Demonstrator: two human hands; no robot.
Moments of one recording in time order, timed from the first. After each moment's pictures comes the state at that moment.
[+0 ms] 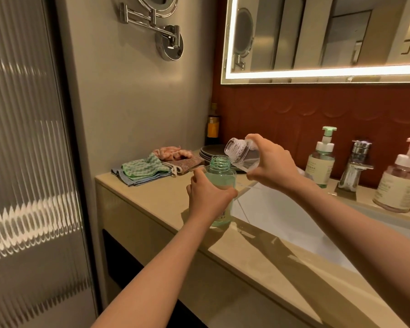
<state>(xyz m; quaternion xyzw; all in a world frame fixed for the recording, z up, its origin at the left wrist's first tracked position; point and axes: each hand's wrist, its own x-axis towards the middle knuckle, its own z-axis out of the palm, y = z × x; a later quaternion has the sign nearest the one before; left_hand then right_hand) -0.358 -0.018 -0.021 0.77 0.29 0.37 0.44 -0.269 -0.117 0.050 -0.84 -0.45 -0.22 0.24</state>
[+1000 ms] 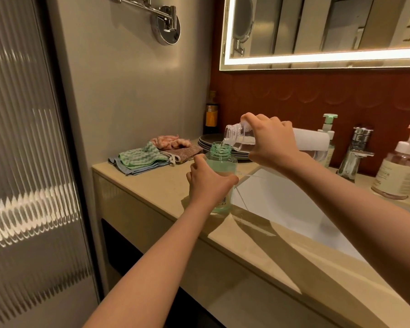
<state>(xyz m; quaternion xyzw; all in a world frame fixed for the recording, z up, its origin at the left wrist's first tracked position) -0.352 -0.016 -0.021 0.77 0.29 0.37 0.43 -0.278 -0.108 0.066 -0.85 -0.43 -0.30 0.11</state>
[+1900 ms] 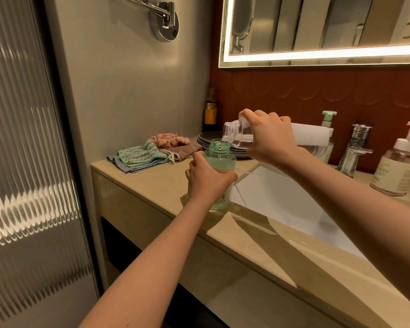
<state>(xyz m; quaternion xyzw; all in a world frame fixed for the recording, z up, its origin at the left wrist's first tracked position) -0.351 -0.015 -0.023 0.77 0.29 0.37 0.42 -0.280 -0.109 0.069 -0.85 -0.43 -0.30 0.10</state>
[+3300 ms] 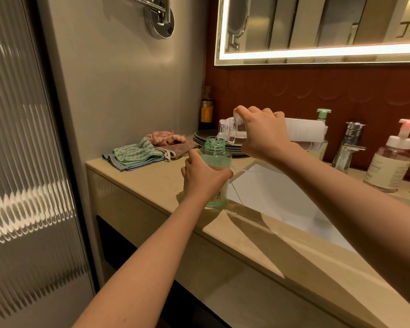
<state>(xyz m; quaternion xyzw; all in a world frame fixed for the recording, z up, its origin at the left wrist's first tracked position) -0.350 -0.014 -0.023 0.77 0.29 0.38 0.42 -0.284 -0.108 0.071 -0.85 -0.42 -0.31 0.07</state>
